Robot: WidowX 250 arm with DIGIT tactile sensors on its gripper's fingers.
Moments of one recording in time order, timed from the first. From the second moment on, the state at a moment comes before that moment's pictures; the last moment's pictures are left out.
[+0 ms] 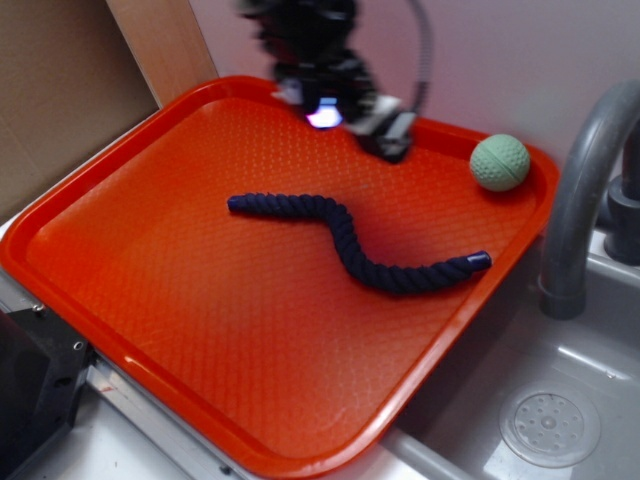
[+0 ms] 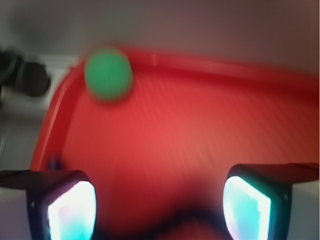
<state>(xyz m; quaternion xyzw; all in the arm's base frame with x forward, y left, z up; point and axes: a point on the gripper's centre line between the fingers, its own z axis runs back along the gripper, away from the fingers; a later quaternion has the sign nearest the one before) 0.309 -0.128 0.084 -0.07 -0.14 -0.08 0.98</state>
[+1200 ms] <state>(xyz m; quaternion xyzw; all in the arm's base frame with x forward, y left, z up) 0.341 -0.168 0.051 -0.06 -0.12 -0.07 0.99</state>
